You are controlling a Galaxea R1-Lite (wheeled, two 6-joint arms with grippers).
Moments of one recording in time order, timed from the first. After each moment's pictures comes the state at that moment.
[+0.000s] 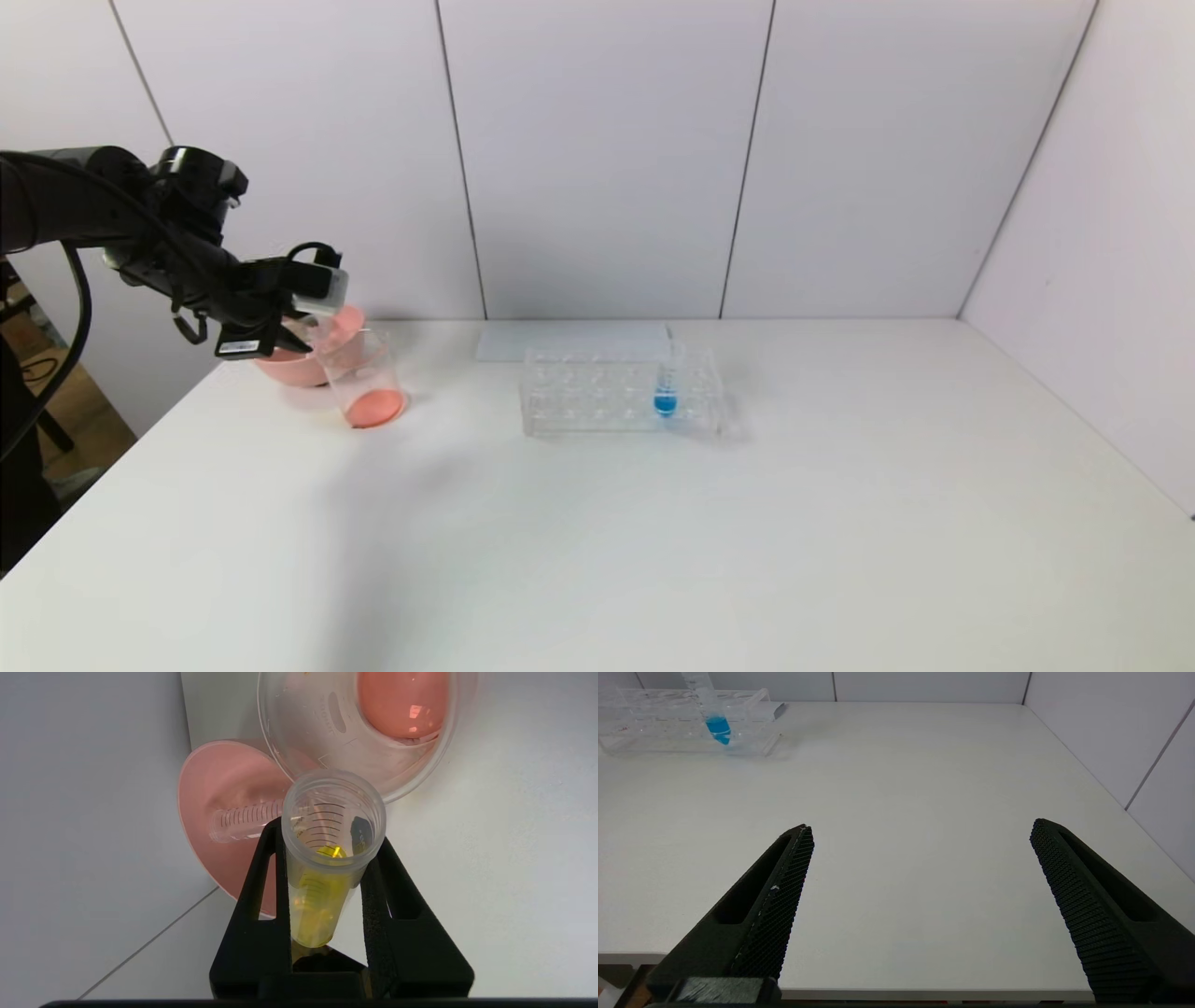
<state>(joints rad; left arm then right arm) 0.12 2.14 -1.98 0.75 -0.21 1.59 0.00 0.00 0.00 0.00 0.00 0.00</state>
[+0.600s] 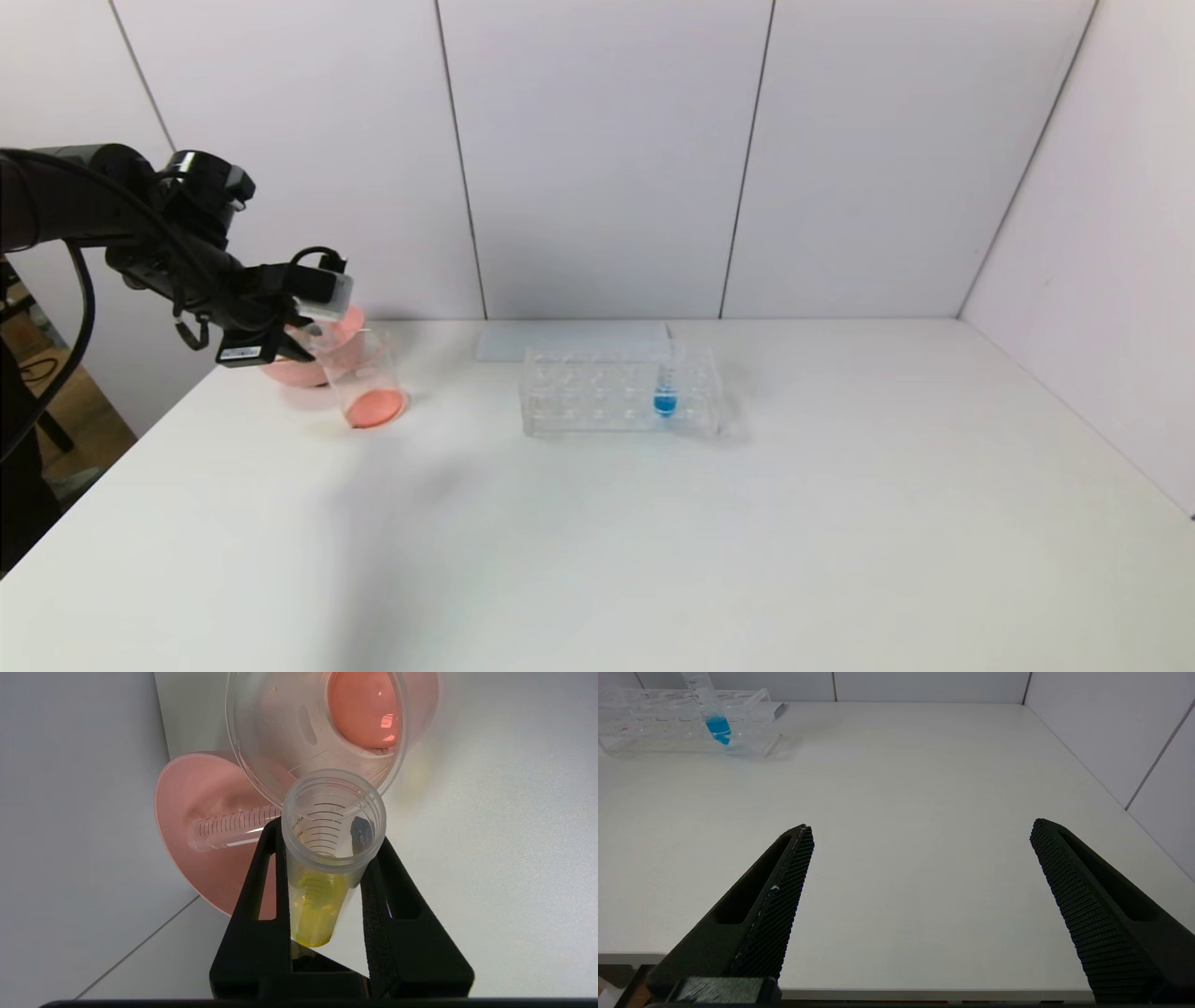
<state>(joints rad) 0.10 2.13 -1.98 0.80 -0.21 1.58 0.00 0.00 0.00 0.00 0.00 0.00</state>
